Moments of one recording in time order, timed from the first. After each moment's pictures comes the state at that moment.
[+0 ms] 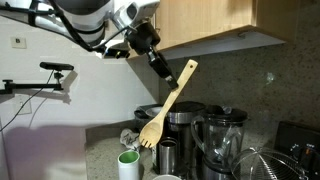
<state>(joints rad) -0.25 -0.48 0.01 -2.24 -0.28 2.33 0.66</state>
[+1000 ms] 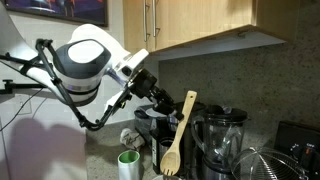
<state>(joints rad) -0.56 -0.46 0.24 -2.57 -0.62 2.93 1.01</state>
